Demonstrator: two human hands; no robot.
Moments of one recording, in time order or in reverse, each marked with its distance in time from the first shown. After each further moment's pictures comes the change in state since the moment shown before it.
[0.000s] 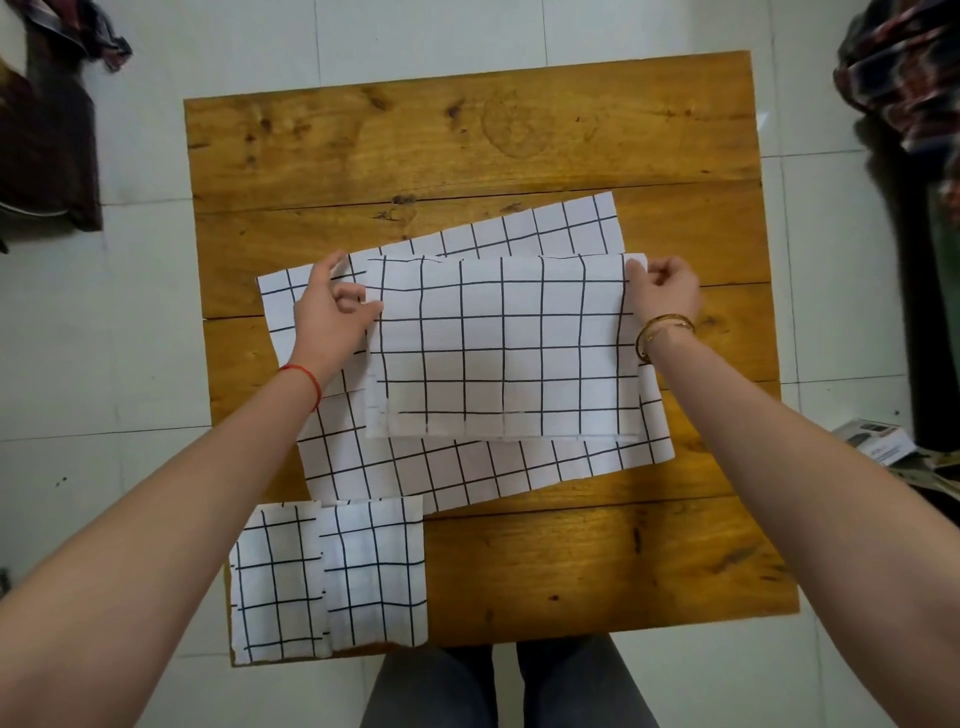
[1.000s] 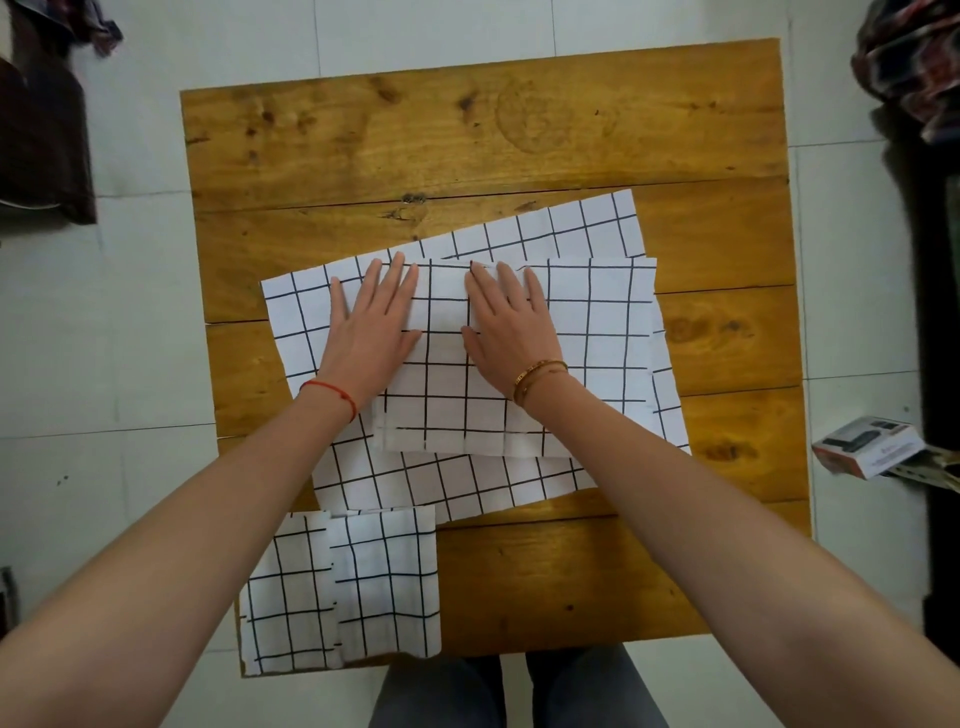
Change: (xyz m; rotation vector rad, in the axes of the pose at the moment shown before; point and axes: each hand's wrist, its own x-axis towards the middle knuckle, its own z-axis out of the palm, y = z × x) left_hand 0.004 -0.020 0.017 1.162 -0.192 0.525; right_hand -0.096 -0.016 0.107 -1.131 -0.365 -0.988
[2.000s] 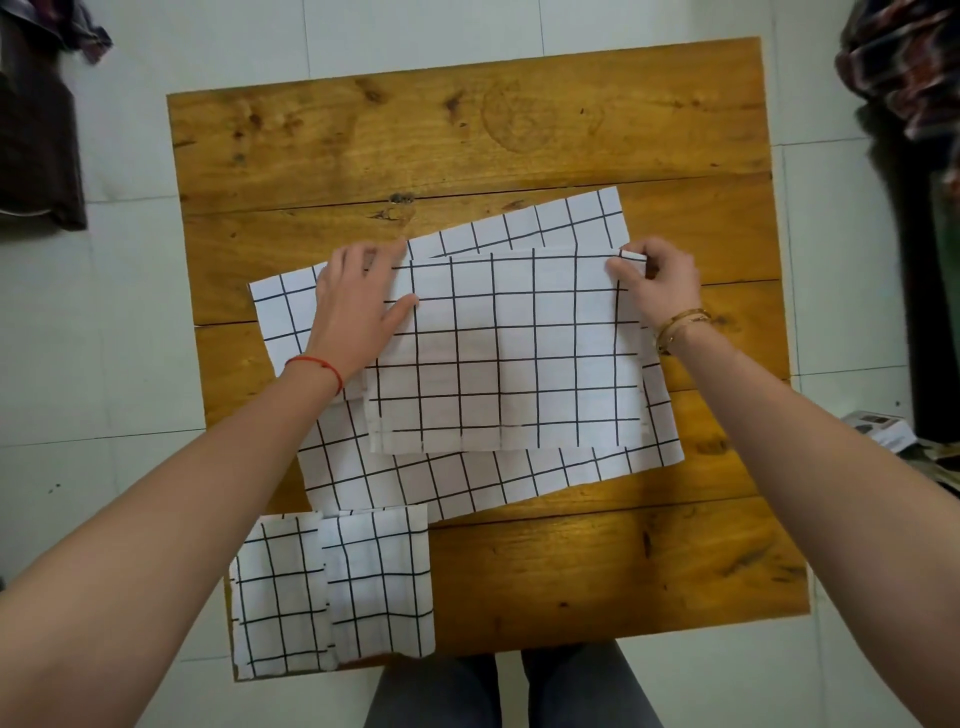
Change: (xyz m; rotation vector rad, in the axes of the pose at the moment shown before) left_hand 0.018 0.001 -0.029 -0.339 0.175 -0.059; right_hand -0.022 0.153 -0.011 1.059 0.267 0.572
